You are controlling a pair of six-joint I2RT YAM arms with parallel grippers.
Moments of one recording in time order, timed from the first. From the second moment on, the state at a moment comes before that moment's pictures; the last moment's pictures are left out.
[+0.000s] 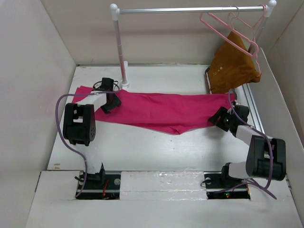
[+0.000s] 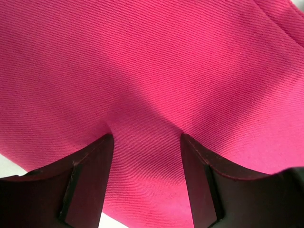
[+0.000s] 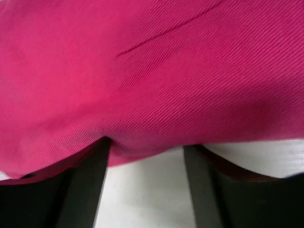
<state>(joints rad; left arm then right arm) -0.11 1.86 1.22 -0.48 -0.20 -0.74 -0.21 1.33 0.50 0.03 -0.35 0.40</state>
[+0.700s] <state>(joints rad) 0.14 1.64 0.91 -0.36 0.11 -0.76 -0.40 1.02 0.40 -0.26 -0.40 0.34</state>
